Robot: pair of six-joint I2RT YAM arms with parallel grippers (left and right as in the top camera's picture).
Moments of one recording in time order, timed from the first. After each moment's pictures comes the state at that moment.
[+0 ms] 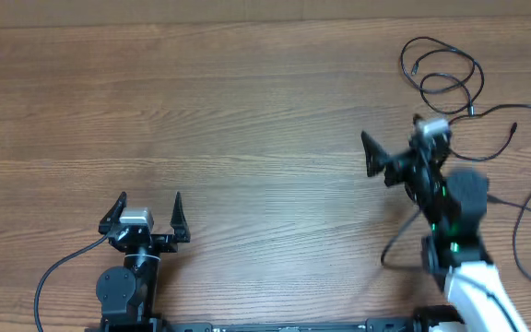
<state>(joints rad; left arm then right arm) 0.04 0.02 0.01 -0.07 0.07 -0.04 0.05 1.01 0.36 0.52 -0.27 -0.01</state>
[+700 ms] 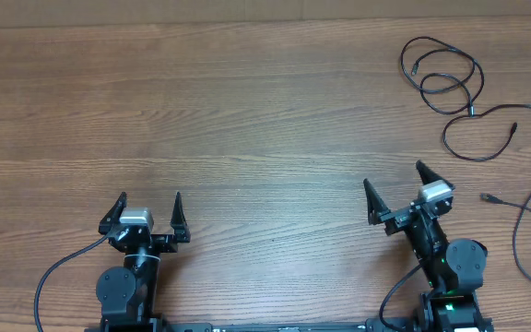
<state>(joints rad) 0.04 0.02 0.01 -0.07 0.07 -0.04 0.05 0.51 0.02 0.46 -0.27 -0.01</state>
